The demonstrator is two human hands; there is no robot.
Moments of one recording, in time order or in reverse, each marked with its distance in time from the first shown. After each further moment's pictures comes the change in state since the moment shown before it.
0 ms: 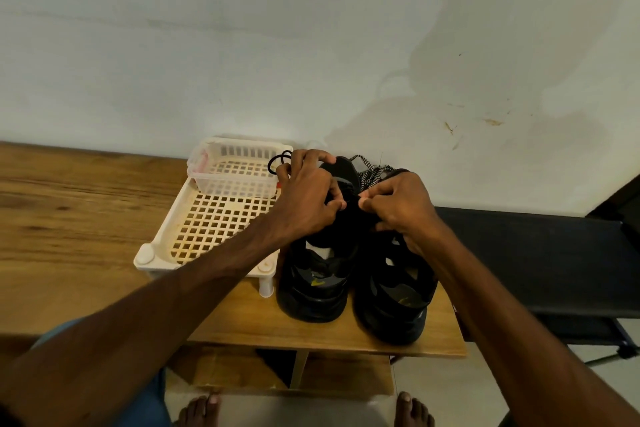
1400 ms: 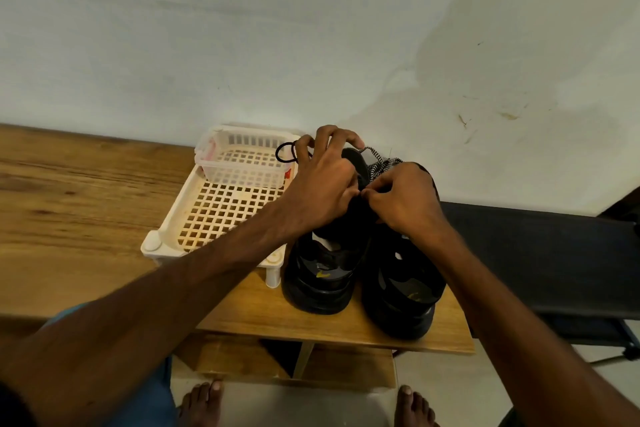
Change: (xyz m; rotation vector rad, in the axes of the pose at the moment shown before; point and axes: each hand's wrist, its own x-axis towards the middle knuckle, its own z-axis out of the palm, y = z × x) left_hand 0.001 0.004 -0.009 0.160 0.102 0.227; right_hand 0.001 -0.006 0.007 -0.387 0.019 -0.196
